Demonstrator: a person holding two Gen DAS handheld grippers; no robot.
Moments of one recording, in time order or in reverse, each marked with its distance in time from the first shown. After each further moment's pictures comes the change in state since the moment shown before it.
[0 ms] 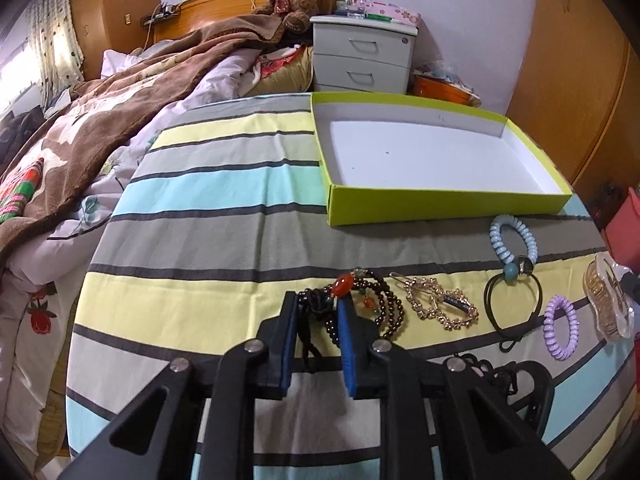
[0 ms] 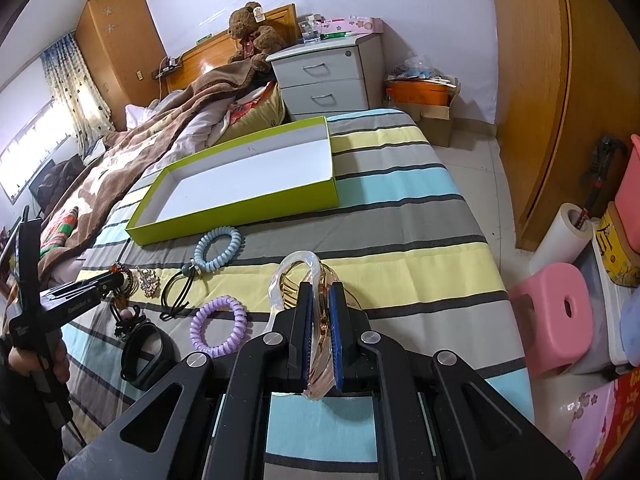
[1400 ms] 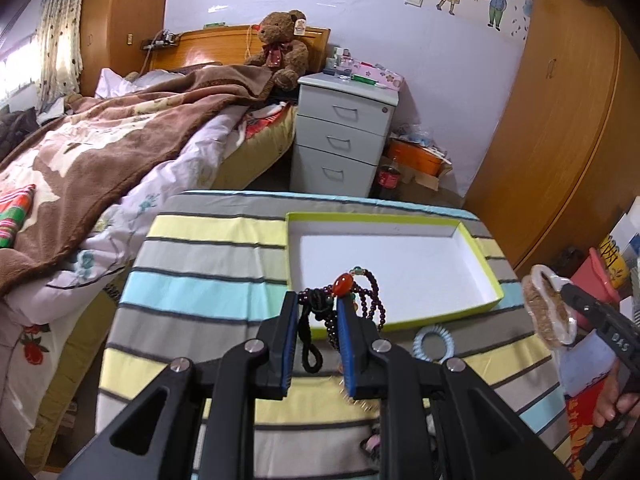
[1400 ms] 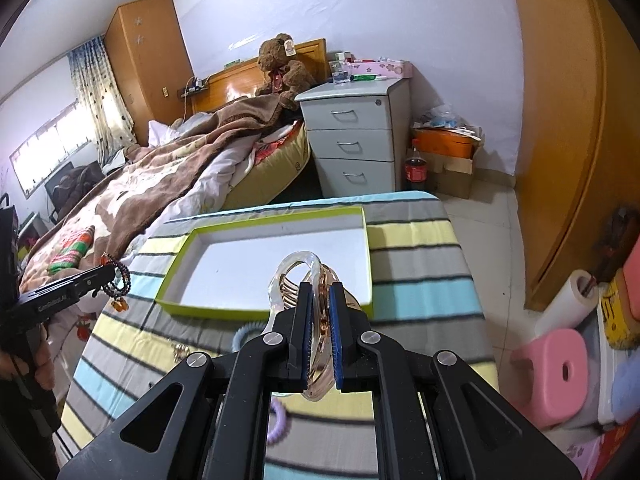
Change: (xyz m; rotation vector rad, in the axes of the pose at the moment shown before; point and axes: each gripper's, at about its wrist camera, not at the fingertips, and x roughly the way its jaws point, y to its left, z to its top) left arm -0.061 0.005 0.076 -0.072 -0.157 -0.137; right arm -0.010 0.033 0.088 -0.089 -0.103 0.048
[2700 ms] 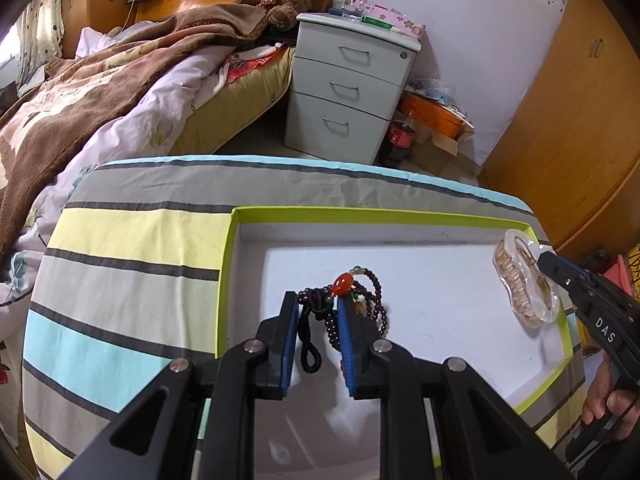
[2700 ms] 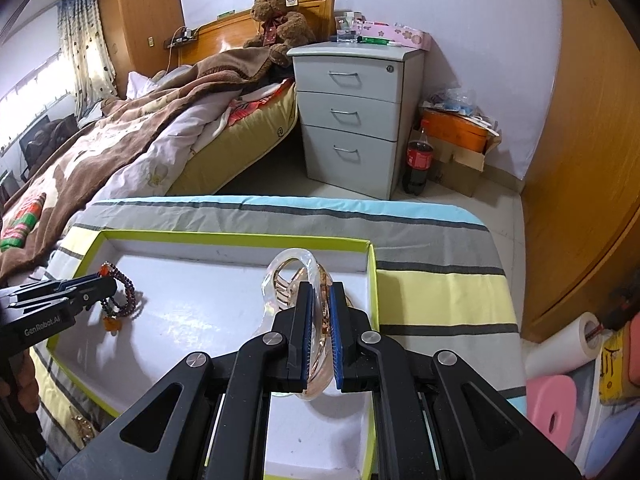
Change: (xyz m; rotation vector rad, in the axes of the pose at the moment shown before) left arm 0.157 -0.017 0.032 -0.030 0.192 0.015; right arm 0.164 -0.009 0.048 -0.104 0.127 -0.081
